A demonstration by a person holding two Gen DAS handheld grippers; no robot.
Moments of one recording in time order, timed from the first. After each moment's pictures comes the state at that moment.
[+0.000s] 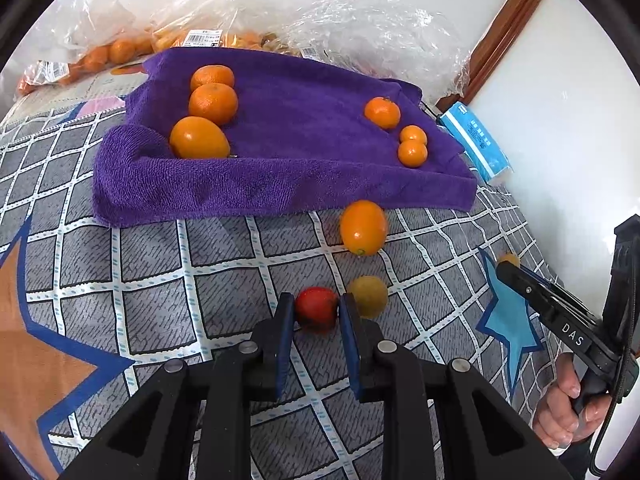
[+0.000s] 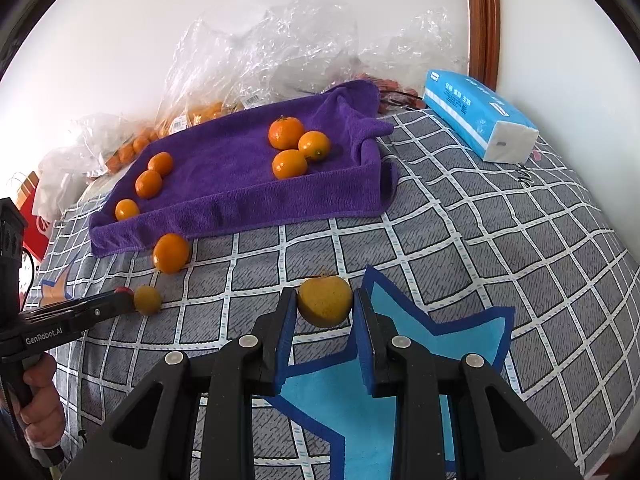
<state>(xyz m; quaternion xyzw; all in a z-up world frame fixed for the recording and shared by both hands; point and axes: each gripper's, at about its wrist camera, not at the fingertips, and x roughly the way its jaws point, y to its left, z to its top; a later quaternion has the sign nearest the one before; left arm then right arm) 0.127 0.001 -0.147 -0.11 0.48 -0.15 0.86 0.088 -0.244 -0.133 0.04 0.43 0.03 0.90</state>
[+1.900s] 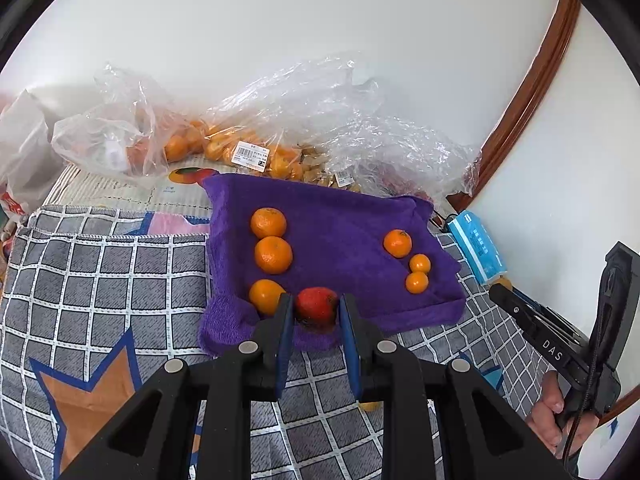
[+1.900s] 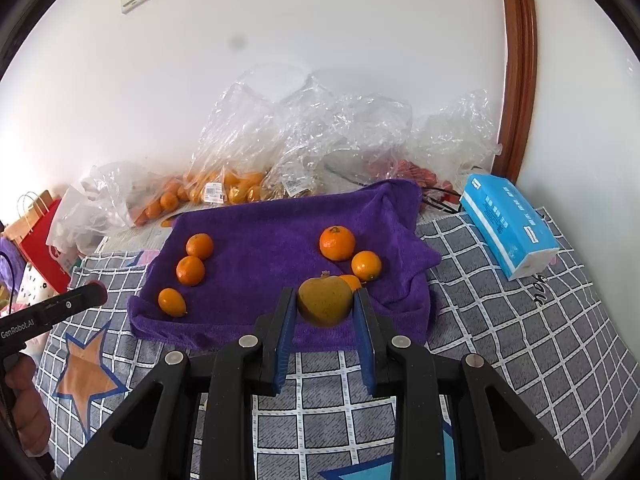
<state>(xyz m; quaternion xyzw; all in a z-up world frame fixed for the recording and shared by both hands) 0.147 0.060 -0.042 -0.14 0.39 -0.11 0.90 0.139 -0.195 -0.049 0.01 0.36 0.05 0.93</state>
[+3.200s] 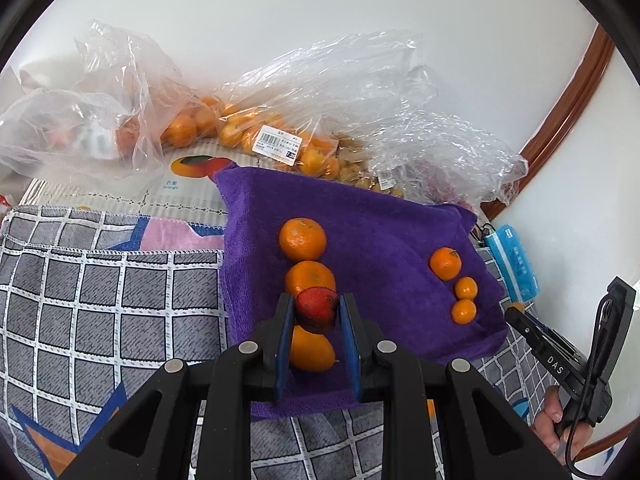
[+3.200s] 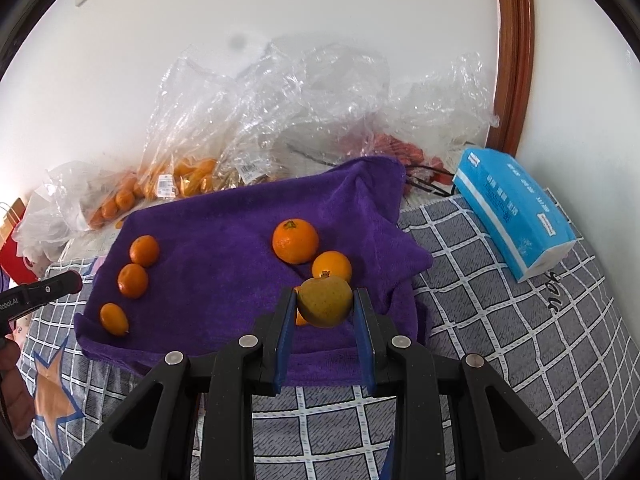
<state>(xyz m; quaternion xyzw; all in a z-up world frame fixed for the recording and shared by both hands) 0.221 0.081 -0.084 -0.16 0.42 -0.08 0.89 0.201 -0.223 -0.097 0.03 0.40 0.02 0.91</state>
